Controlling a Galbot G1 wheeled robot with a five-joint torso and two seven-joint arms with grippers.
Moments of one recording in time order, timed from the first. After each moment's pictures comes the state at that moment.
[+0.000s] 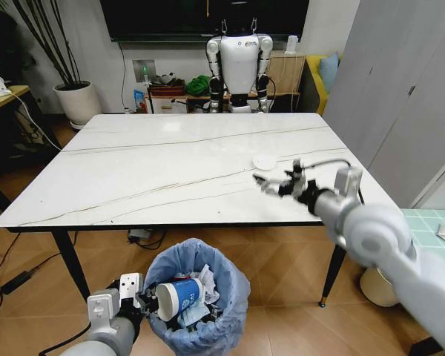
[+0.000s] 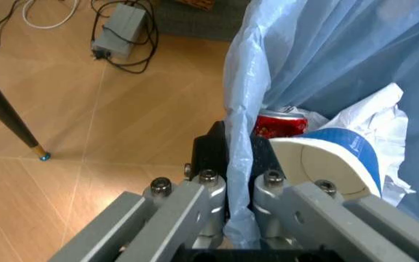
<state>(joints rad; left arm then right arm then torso) 1.69 -1.09 -0.39 -2.49 -0.84 0.74 -0.69 -0.71 0.77 0.16 2.09 1.31 -0.60 0.48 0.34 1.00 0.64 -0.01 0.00</state>
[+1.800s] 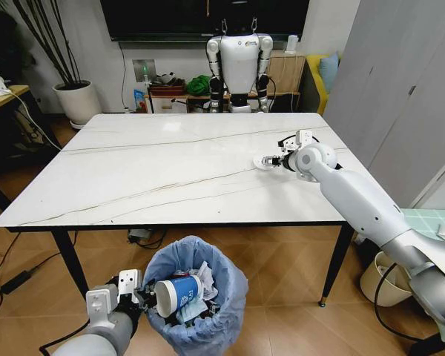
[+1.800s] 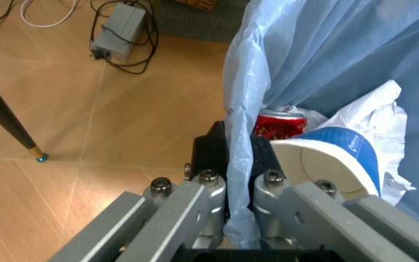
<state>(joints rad) 1.67 -1.09 -0.42 -2.46 -0.86 0.74 -0.67 -0.17 1.04 -0.24 1.21 1.25 -0.71 0.41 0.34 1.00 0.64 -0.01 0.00</state>
